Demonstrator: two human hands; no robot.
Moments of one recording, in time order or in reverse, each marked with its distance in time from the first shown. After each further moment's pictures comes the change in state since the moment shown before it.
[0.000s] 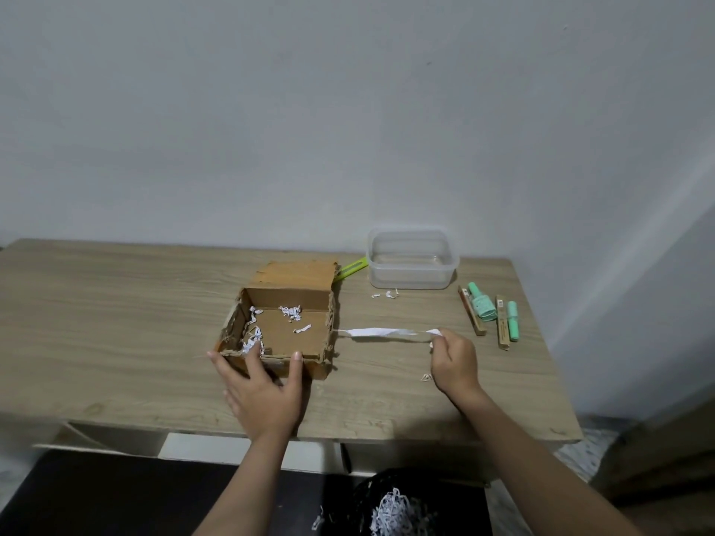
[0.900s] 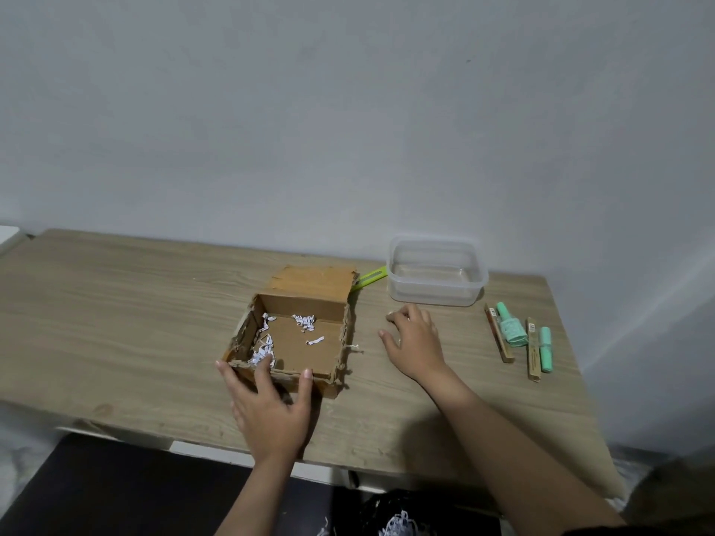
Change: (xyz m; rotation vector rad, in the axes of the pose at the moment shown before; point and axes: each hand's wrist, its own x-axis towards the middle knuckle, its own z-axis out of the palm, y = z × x) left_hand 0.002 -0.001 0.002 0.024 0.033 0.013; right_hand 0.057 -0.022 0.082 -0.390 -0.278 -0.285
